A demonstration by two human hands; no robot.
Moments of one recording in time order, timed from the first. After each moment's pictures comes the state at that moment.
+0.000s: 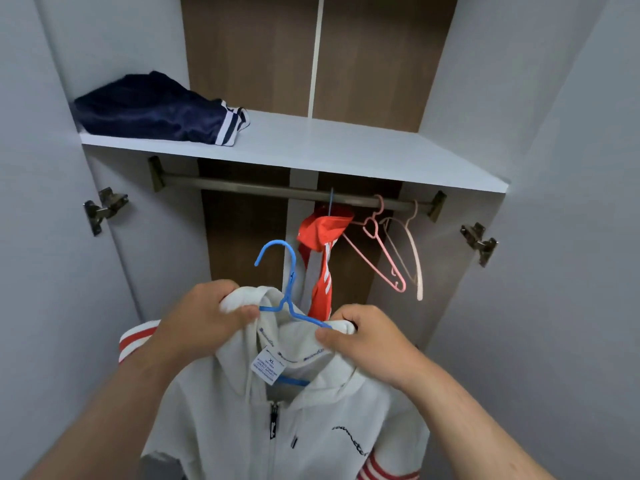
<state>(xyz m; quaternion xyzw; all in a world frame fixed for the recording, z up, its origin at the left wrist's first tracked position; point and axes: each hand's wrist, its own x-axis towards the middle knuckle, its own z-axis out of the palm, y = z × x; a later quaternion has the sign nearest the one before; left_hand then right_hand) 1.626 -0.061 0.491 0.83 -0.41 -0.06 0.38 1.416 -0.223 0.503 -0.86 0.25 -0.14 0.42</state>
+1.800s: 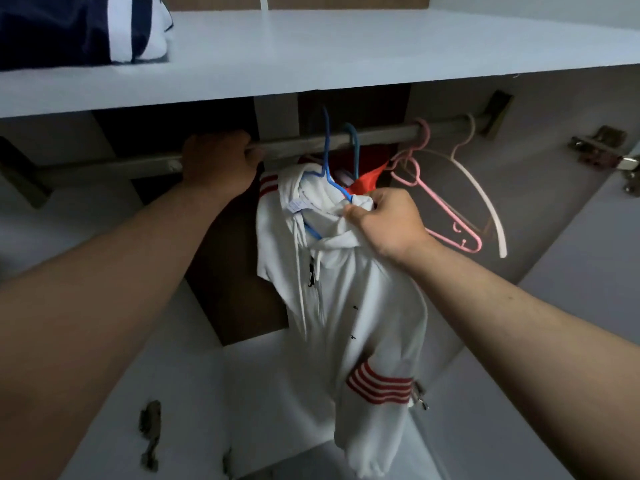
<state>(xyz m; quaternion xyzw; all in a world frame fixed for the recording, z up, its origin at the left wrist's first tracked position) 1.901 -0.348 0.493 0.77 -0.55 0.25 0.18 1.640 -0.383 0.457 -0.74 0.45 -0.35 0.35</state>
